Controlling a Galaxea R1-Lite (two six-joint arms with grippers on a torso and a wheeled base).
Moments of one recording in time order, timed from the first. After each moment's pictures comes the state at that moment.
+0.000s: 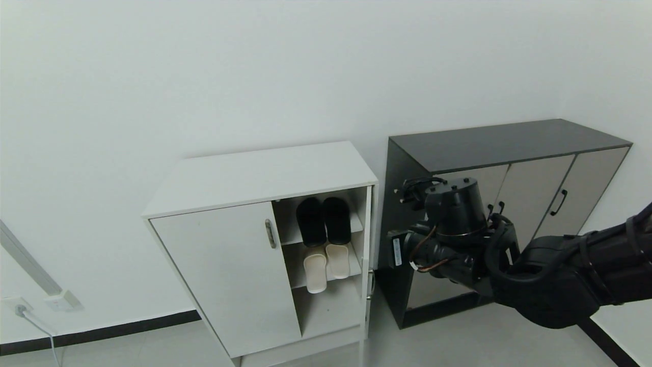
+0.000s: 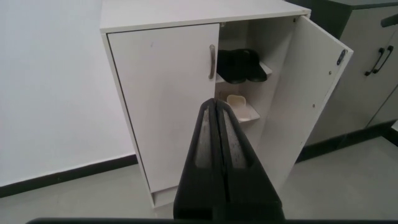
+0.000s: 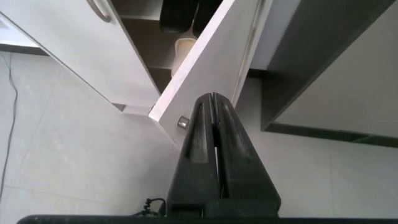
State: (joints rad) left arm 0.00 0.00 0.00 0.00 -0.02 0.00; right arm 0.75 1.90 -1.03 -0.47 -0.28 0.18
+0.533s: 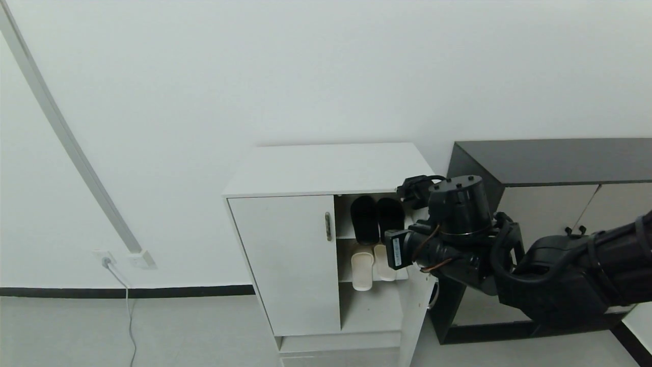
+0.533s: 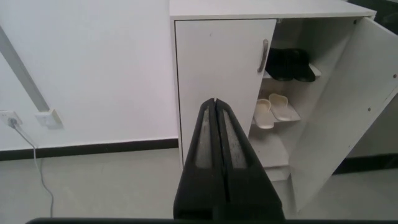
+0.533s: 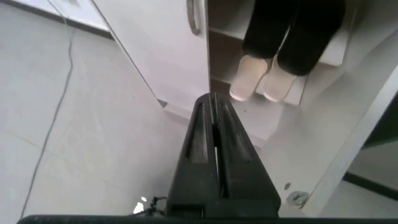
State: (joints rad) left arm 0.00 0.00 0.00 0.00 -0.02 0.00; right arm 0.74 1.88 -1.01 -0.47 -0.24 0.18
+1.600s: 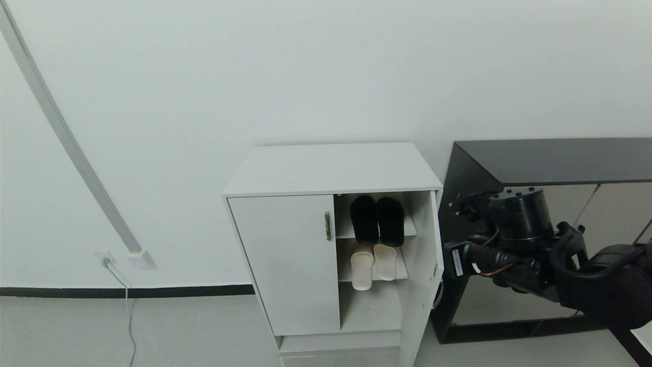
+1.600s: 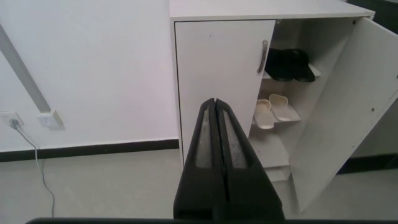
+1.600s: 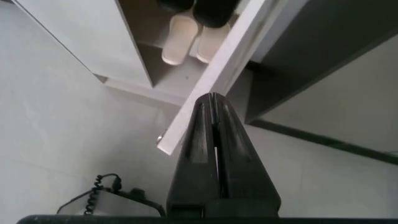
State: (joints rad) left arm 0.00 0.00 0.00 0.00 -0.02 0.00; right arm 0.53 1.79 -0.80 -0.47 -0.24 0.05
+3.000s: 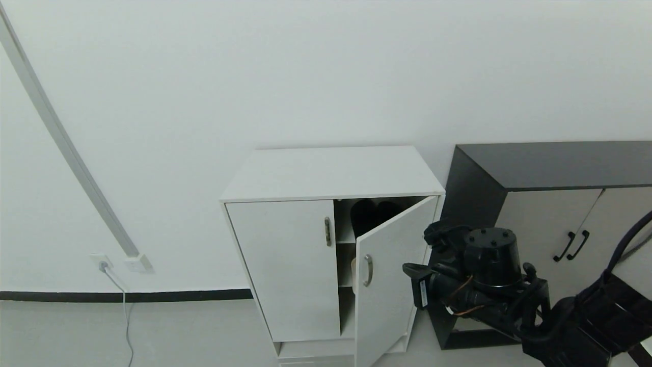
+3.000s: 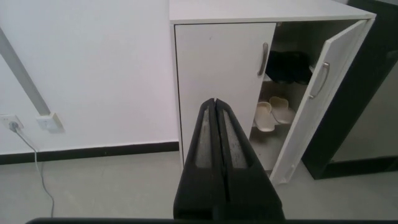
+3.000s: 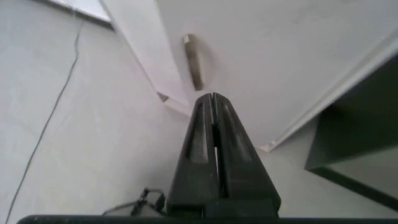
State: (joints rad) left arm 0.00 0.00 0.00 0.00 -0.02 0.00; right arm 0.64 1.96 -0.62 -0.97 -0.06 0.11
